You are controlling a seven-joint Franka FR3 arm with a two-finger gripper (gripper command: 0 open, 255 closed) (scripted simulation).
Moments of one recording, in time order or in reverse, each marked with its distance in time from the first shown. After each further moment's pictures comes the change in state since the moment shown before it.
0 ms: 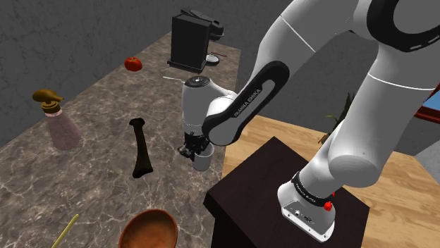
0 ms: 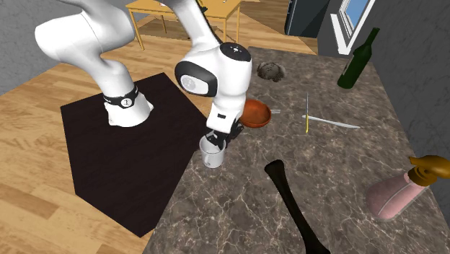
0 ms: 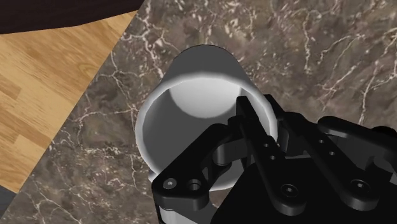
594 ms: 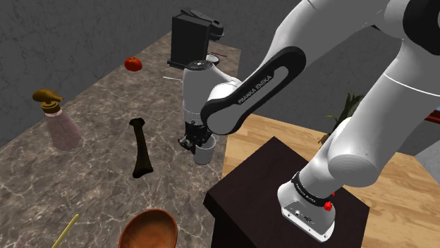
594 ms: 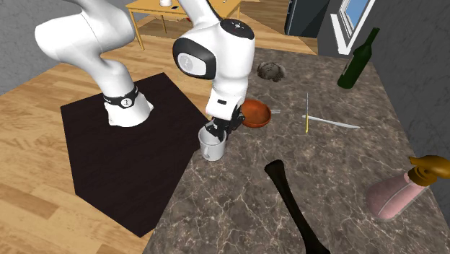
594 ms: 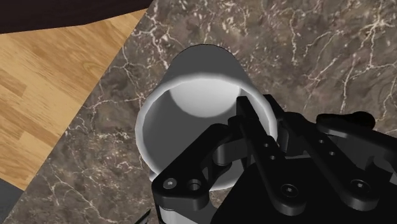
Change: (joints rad) arm -0.019 -0.130 0.039 0.001 0.107 -0.119 -0.078
